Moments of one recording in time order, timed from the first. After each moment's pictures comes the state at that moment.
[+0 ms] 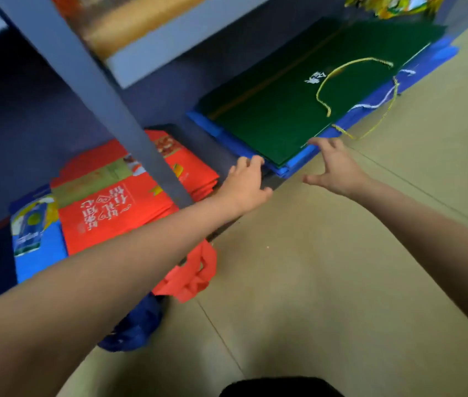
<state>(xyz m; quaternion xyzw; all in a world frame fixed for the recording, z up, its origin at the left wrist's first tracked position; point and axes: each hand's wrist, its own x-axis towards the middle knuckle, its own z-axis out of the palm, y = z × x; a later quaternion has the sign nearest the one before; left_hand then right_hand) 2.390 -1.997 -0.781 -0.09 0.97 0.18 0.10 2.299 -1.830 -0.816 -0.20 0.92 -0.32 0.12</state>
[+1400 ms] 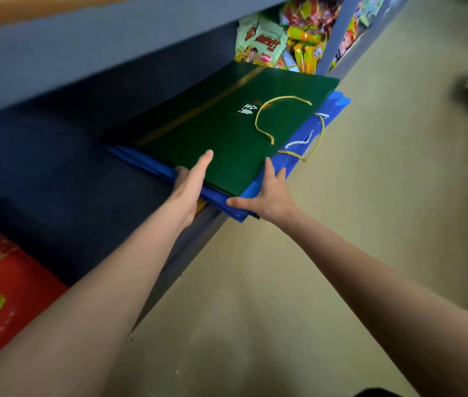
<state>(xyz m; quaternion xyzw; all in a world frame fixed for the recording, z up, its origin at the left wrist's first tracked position) 2.150 -1.969 -0.848 -0.26 0.63 0.73 0.05 2.162 -1.819 -0.830 0.01 0.91 -0.41 0.11</state>
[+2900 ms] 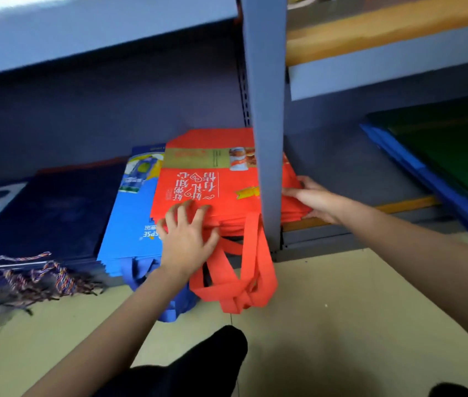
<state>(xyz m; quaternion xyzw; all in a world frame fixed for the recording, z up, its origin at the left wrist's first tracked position) 2.557 -2.130 -0.824 -0.44 0.89 0.03 -0.05 2.300 -2.052 -0.842 -0.21 0.74 -0.43 0.48</state>
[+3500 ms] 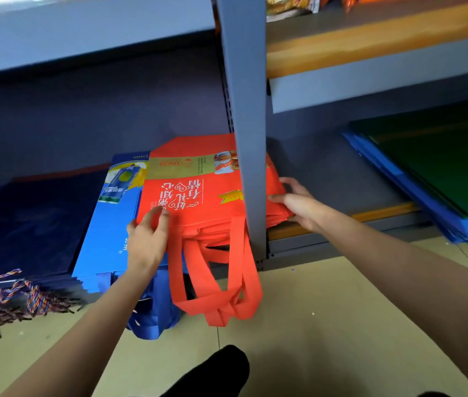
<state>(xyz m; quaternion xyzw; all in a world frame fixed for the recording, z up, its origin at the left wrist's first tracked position) 2.555 -2.158 -0.811 -0.59 0.70 0.33 -0.21 2.302 -2.056 -0.839 -0.15 0.69 -0.54 0.46</state>
